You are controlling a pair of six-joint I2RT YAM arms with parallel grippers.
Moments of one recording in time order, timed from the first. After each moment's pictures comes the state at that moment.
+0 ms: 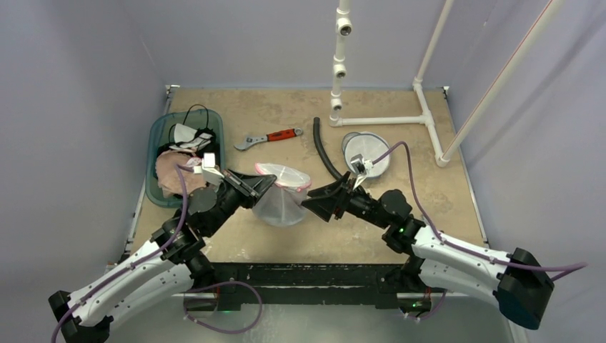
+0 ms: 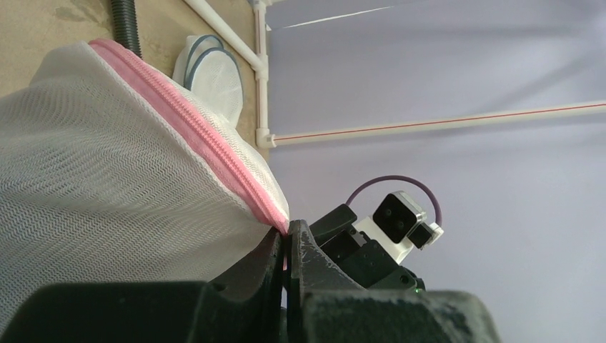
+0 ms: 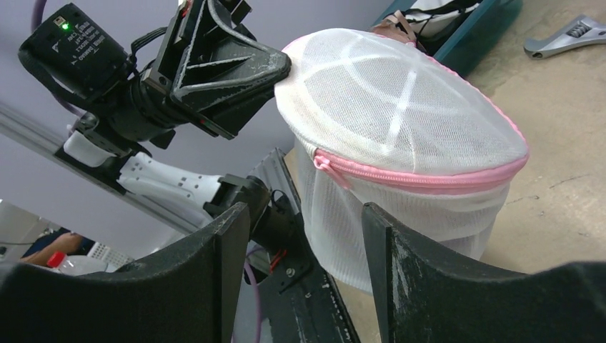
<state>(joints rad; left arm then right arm) -0.85 0.56 0.57 -0.12 -0.28 -1.37 0.89 0.89 0.38 0.64 -0.26 0.74</state>
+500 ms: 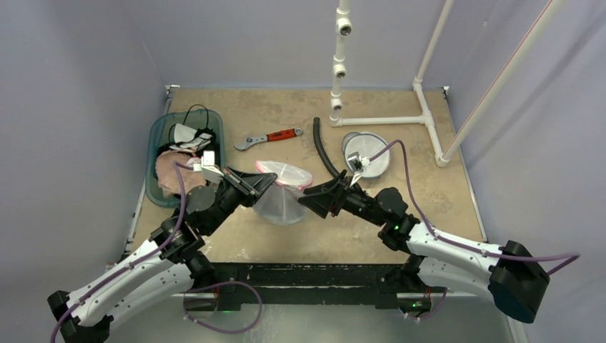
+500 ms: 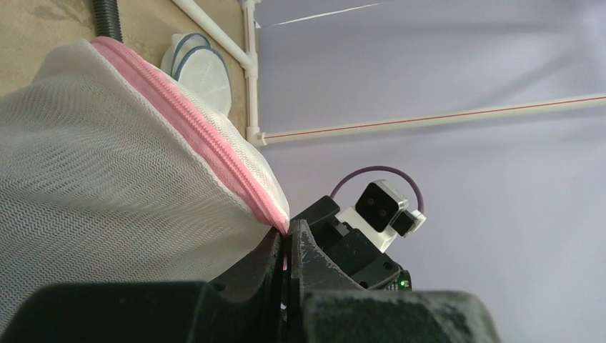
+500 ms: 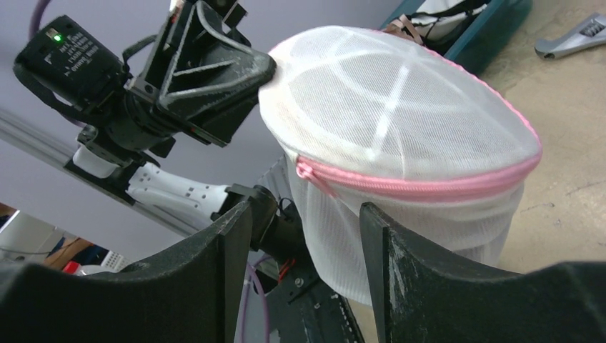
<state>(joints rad) -0.85 0.57 0.60 -0.11 -0.26 -1.37 0.89 0.97 0.38 0.72 -0.26 0.78</state>
